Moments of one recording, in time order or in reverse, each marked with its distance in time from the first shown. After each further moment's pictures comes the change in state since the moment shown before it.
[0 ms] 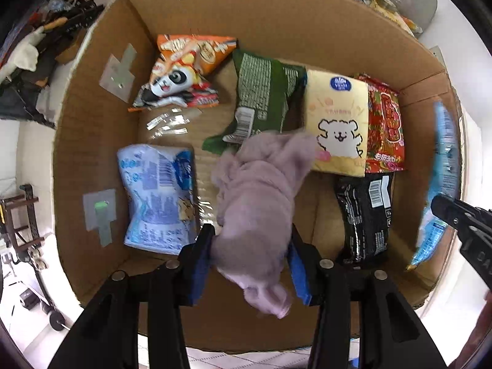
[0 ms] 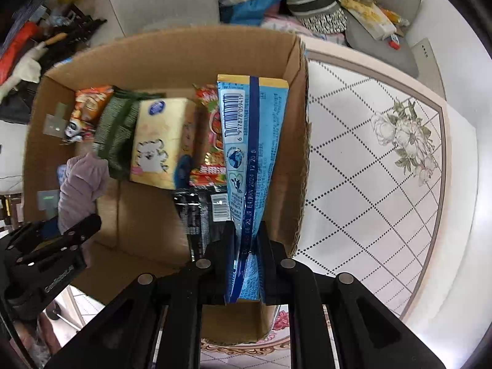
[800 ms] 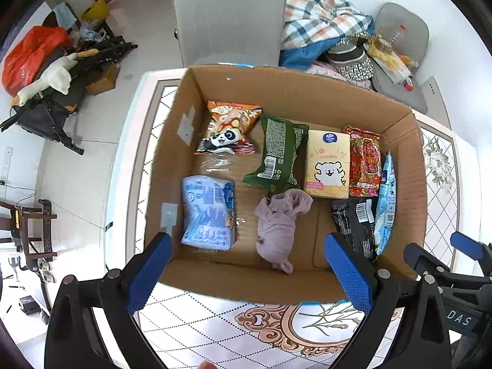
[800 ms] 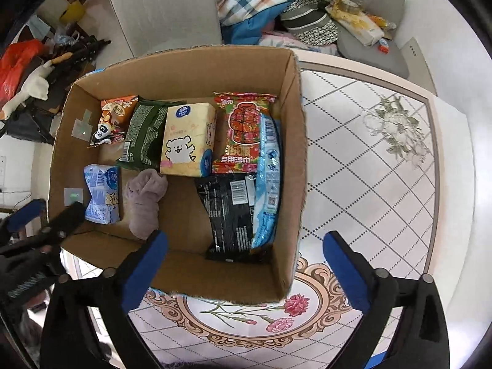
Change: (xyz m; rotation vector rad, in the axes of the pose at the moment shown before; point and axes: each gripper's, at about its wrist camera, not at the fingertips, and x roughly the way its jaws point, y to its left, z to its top) left arm -0.080 0.007 -0.028 -0.006 -0.259 0.097; right arm -0.052 0.007 -0.054 0.060 -0.142 0.060
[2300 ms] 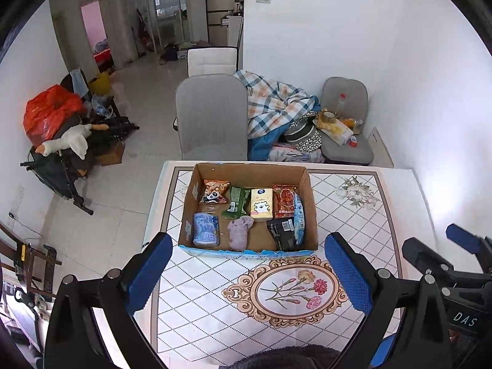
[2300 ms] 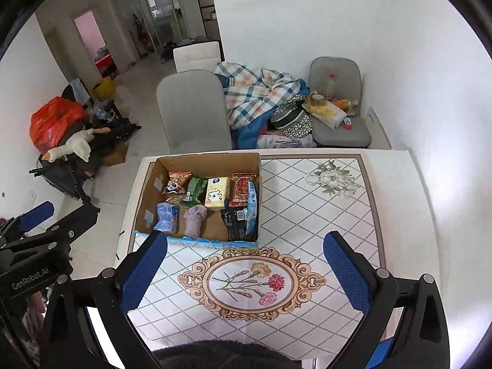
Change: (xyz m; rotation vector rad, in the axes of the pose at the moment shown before) left arm -0.275 -0.044 -0.123 0.077 -0.411 -0.053; right arm -0.289 -0.047 -0.175 0.024 -0.481 0.063
